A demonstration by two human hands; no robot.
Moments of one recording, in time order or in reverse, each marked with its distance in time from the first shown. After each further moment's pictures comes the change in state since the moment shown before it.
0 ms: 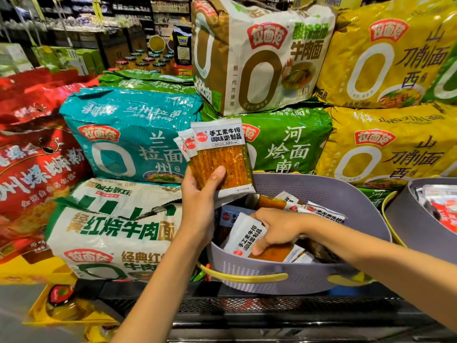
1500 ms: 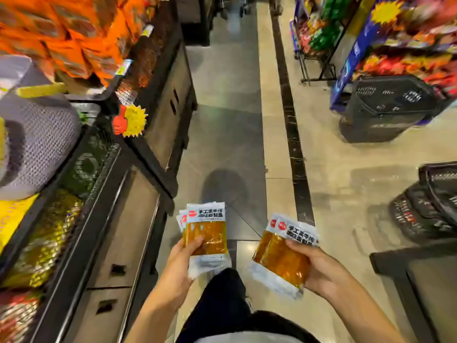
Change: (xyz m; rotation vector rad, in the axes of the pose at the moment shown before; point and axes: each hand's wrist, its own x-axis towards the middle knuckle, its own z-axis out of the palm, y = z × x) left_hand -0.438 -0.187 0.099 0.548 -1.257 -1.284; right_hand -0.467 0.009 0.493 2.459 1.860 0.446
